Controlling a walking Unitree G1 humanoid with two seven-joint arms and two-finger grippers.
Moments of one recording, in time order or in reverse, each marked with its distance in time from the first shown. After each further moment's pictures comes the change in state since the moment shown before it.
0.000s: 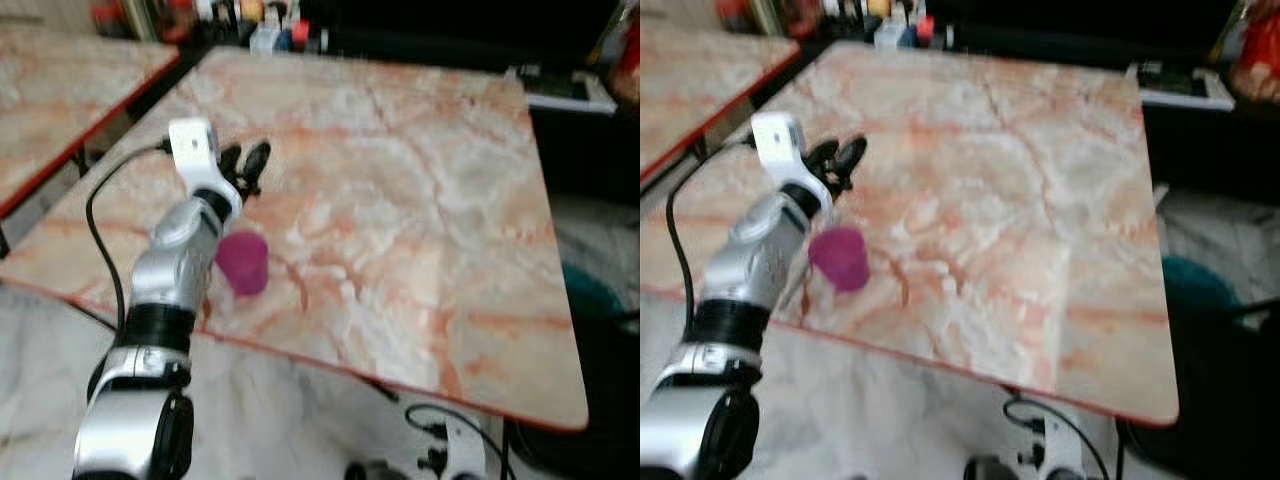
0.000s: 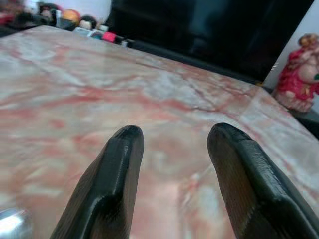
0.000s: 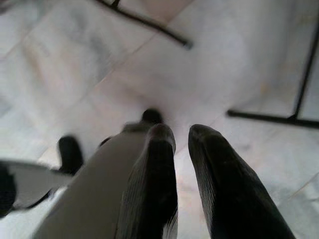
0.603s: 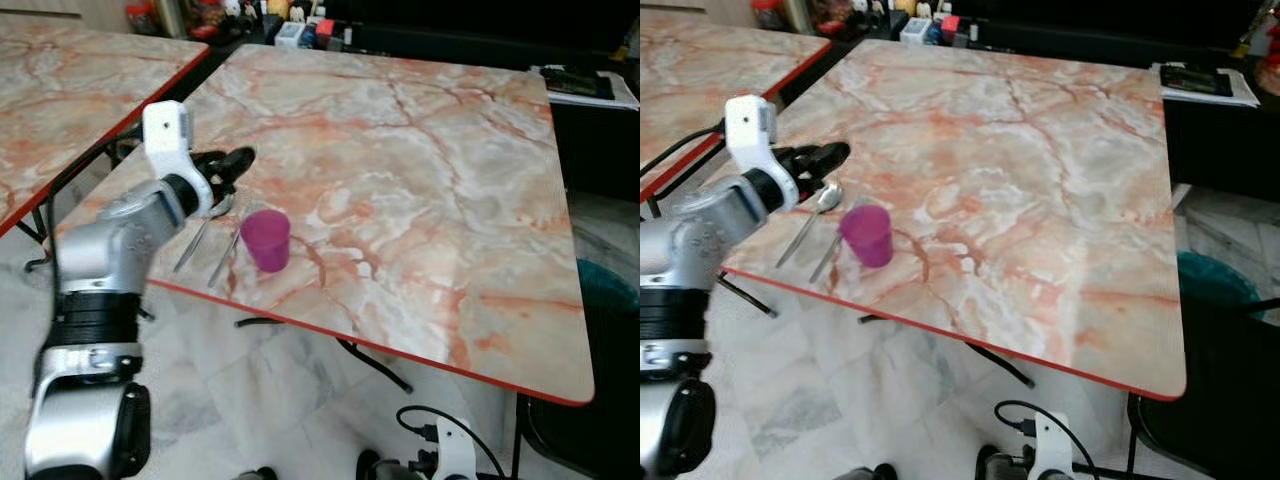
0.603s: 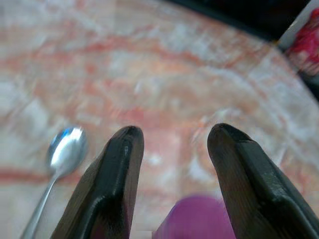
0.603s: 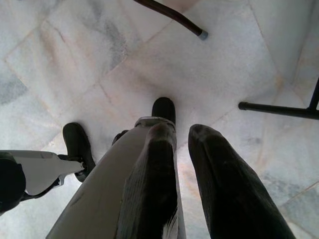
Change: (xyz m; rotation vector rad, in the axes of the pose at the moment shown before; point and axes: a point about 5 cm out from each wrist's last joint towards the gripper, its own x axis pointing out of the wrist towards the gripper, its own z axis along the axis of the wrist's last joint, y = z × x) left arm -0.026 0.022 0.020 -0.059 0.284 -0.004; right arm 0.000 -0.002 0.003 -0.002 -0.003 0.004
